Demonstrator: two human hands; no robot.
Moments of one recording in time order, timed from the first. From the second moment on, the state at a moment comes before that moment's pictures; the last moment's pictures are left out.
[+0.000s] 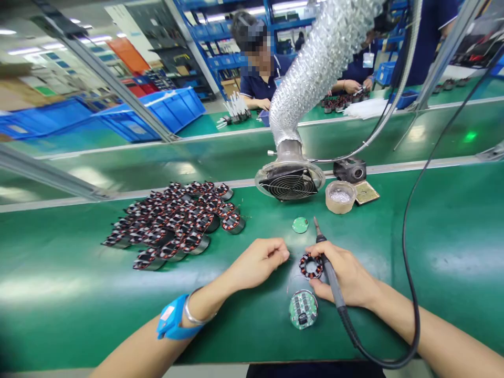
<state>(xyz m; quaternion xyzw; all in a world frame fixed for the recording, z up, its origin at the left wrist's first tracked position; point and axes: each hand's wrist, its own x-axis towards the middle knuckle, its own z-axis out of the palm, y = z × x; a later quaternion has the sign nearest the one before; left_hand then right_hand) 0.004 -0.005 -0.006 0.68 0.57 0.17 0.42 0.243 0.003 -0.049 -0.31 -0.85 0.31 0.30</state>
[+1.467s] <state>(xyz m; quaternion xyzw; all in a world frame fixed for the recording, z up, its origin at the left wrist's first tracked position) 0.034 0.006 -0.015 0.59 0.49 0.38 0.52 0.229 0.007 -0.030 -0.23 -0.88 -0.03 0.40</state>
